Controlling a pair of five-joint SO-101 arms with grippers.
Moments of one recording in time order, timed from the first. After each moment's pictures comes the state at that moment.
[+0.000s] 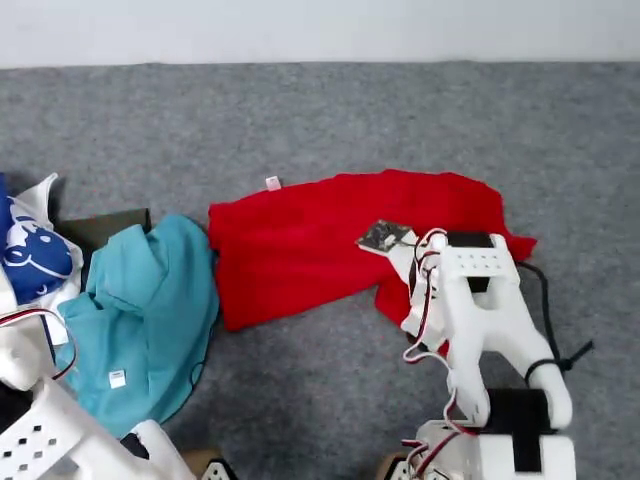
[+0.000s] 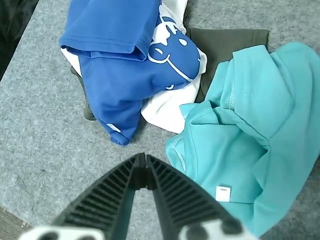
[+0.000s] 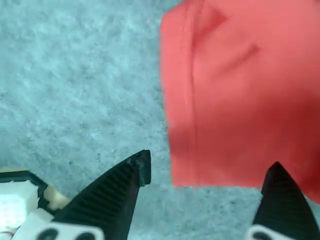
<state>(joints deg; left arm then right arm) -48.3 -52.7 19.7 99.4 -17.5 -2.4 -6.0 38.9 73.6 46.9</state>
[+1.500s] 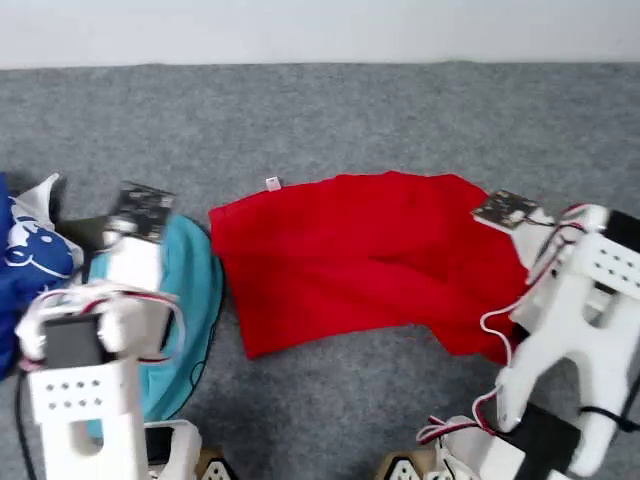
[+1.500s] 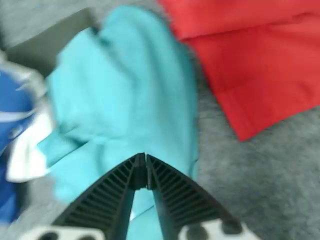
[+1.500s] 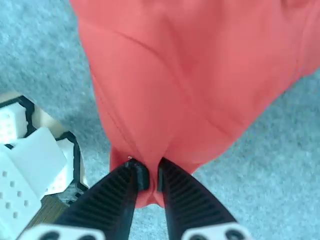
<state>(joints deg) -6.3 -50.9 40.9 92.1 -11.9 28.7 -12.7 16.2 99.3 72.5</state>
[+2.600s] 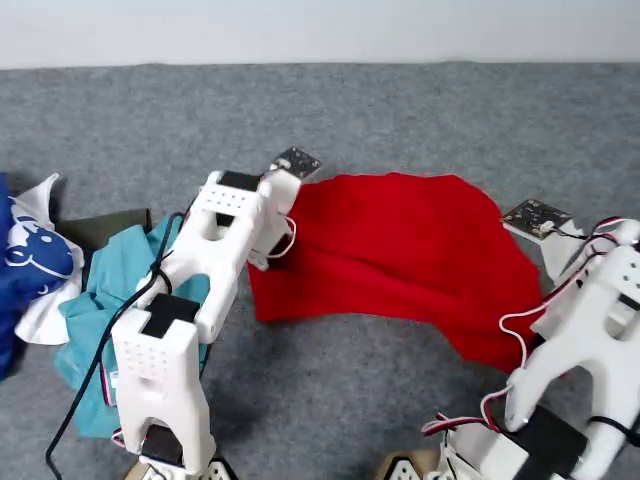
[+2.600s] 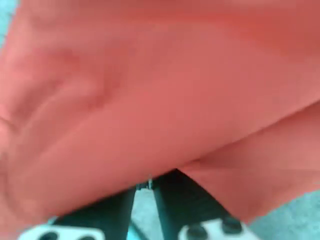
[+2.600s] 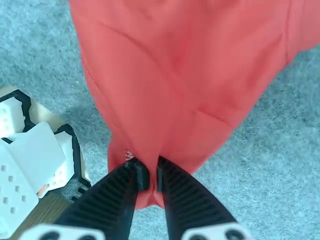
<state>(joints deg) 9.9 29.6 -4.2 77.8 -11.4 34.0 -12.7 16.2 99.4 74.2</state>
